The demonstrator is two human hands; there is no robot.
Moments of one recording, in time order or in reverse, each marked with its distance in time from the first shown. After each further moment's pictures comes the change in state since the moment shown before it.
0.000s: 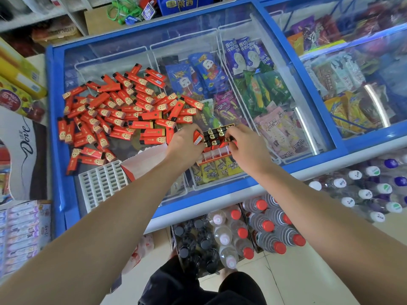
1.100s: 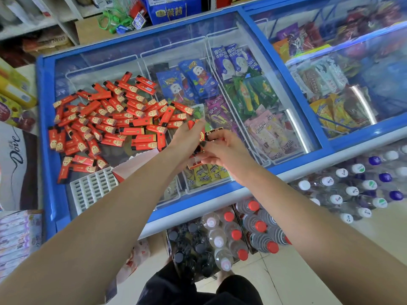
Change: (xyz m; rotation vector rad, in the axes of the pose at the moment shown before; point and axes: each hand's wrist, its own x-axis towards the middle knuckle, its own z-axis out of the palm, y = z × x) left_hand 0.006 0.050 0.004 -0.587 -0.047 -0.354; right_hand -0.009 -0.054 -0.032 1.357 -0.189 0.641
